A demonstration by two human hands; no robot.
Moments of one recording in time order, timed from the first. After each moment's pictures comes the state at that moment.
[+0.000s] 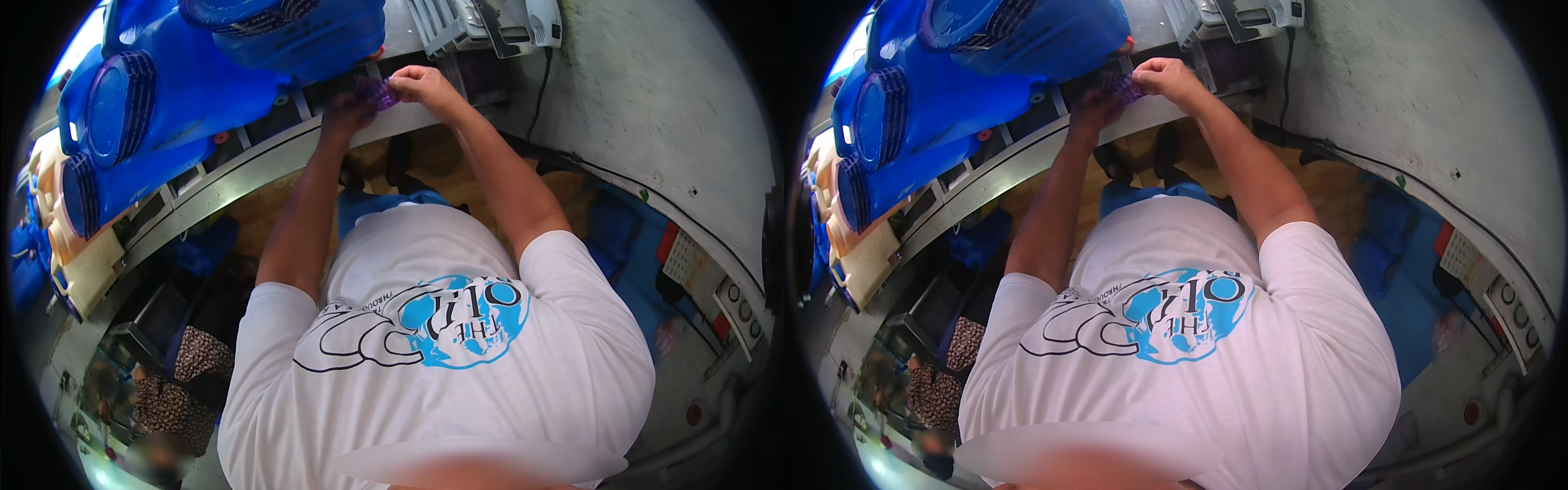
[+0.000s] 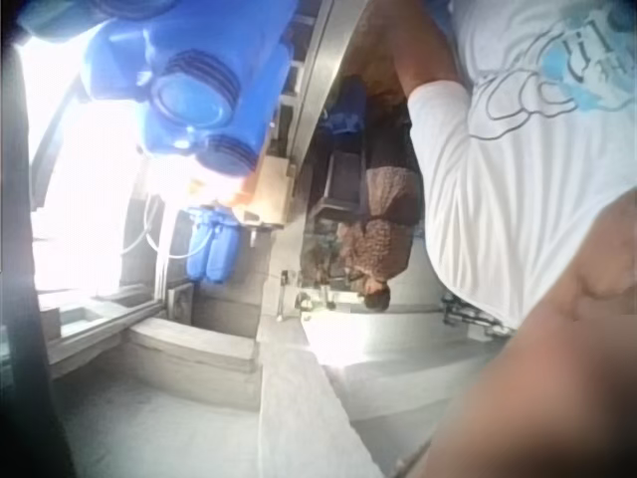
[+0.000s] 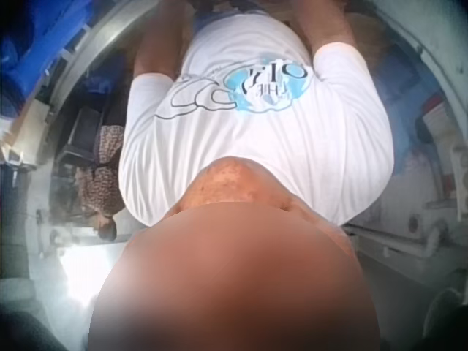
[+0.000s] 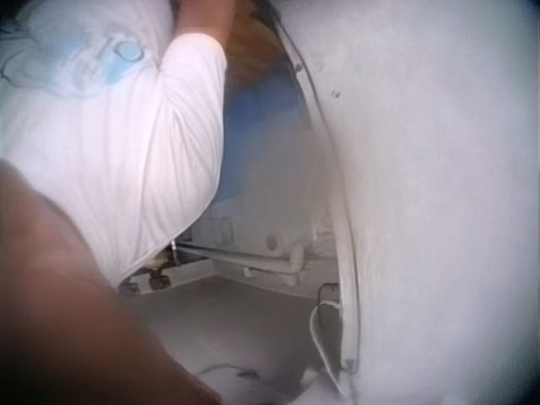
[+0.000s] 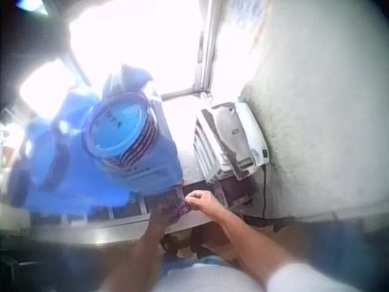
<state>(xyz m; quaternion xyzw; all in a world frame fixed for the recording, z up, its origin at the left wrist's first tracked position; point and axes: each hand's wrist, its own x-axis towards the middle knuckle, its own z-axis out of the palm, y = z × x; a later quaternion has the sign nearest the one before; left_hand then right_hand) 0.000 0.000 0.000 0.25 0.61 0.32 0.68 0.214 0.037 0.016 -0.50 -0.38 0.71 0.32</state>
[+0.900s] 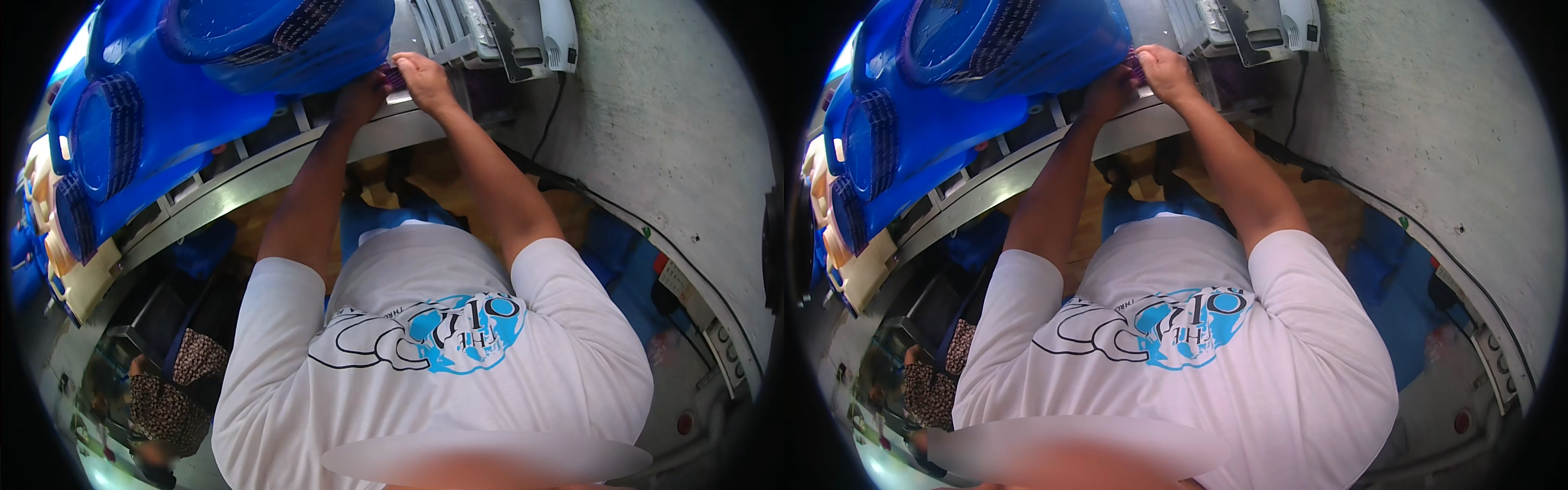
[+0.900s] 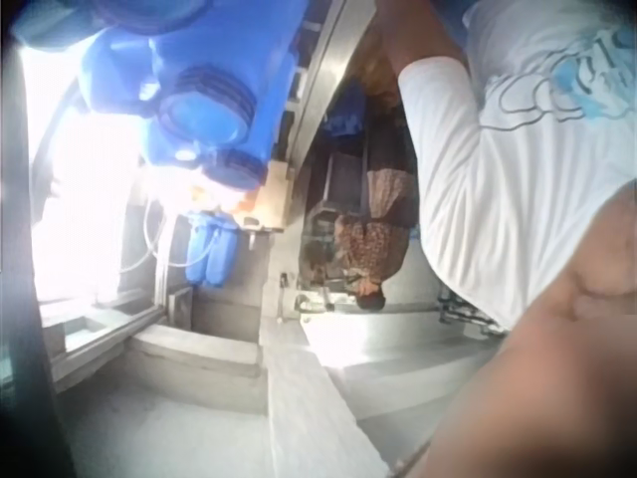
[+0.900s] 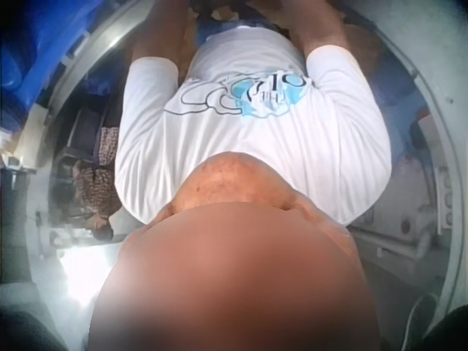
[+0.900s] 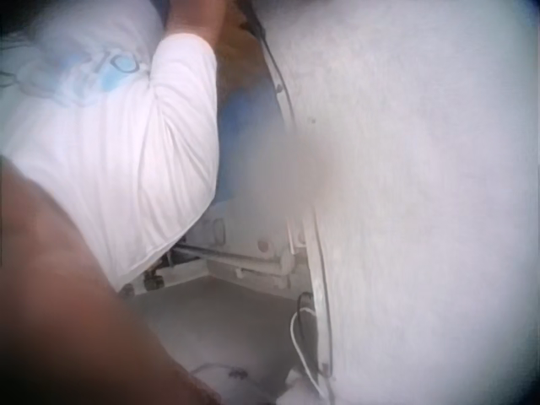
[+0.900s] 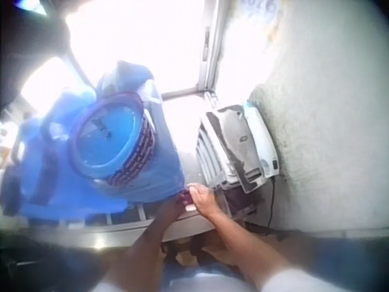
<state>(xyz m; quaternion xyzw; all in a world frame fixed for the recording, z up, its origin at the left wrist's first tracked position) 0.030 0.068 -0.018 0.73 0.56 0.17 0.36 0.199 0.075 0.005 -0.62 -0.55 0.46 0.32</state>
